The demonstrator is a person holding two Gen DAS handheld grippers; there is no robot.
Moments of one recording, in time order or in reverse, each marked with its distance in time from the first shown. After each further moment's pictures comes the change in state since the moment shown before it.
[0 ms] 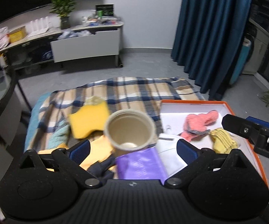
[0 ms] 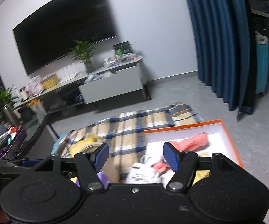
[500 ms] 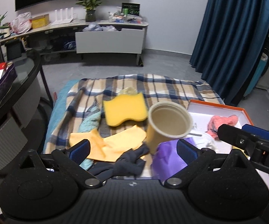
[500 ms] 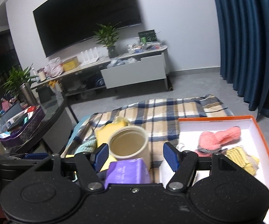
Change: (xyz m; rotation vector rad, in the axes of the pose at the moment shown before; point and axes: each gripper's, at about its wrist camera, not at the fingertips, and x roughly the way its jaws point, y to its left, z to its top) left arm -0.011 0.052 -0.018 -0.115 -0.006 0.058; right arm 0.016 0.057 -0.019 -0.091 0.074 0.093
